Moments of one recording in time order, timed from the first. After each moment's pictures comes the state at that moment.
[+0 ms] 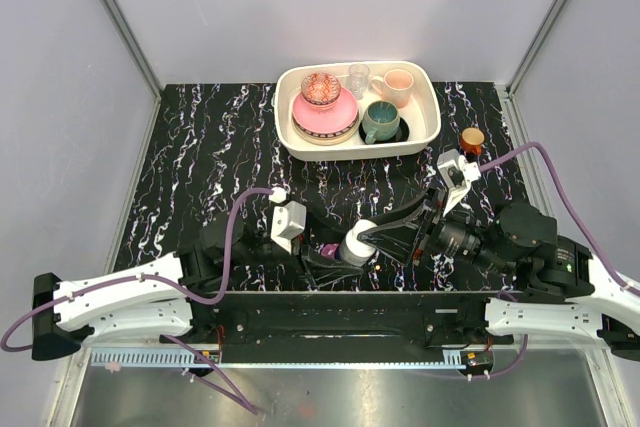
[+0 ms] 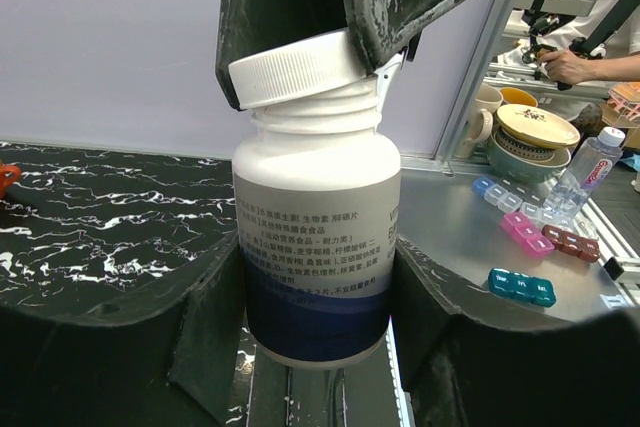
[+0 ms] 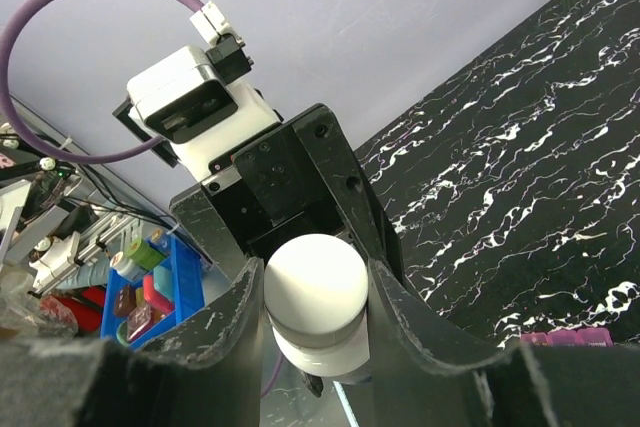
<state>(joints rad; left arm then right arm) -1.21 0.86 0.73 0.32 0.37 -0.20 1.31 0.72 1.14 -0.40 0.15 0.53</state>
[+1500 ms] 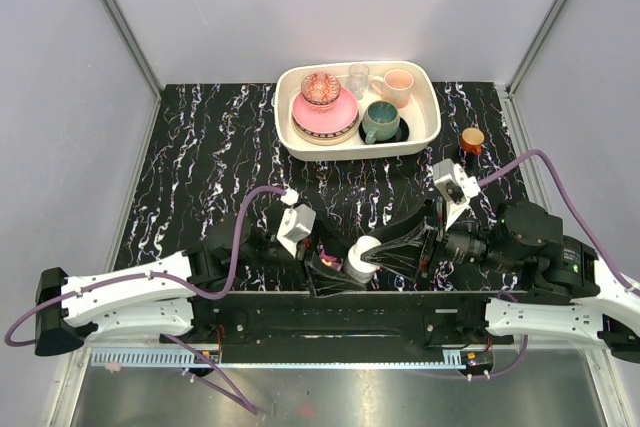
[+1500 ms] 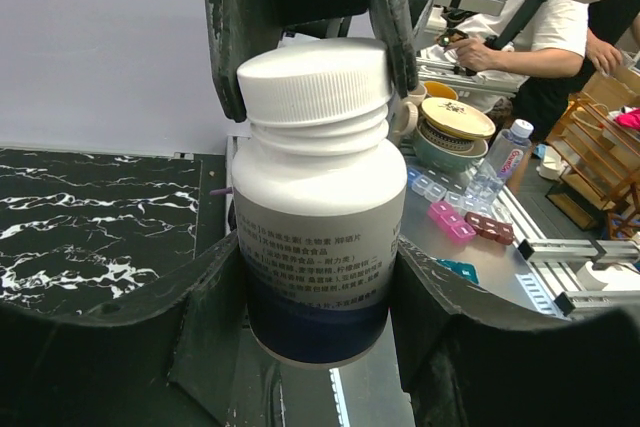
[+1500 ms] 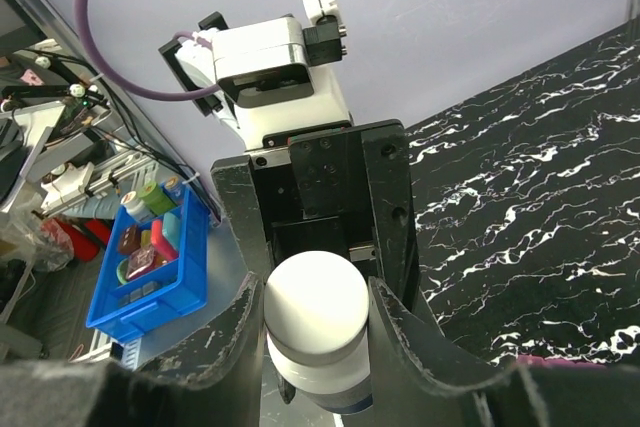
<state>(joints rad) -1.22 0.91 0.73 0.39 0.47 -0.32 1.29 0.70 1.15 -0.43 -0.04 0.40</state>
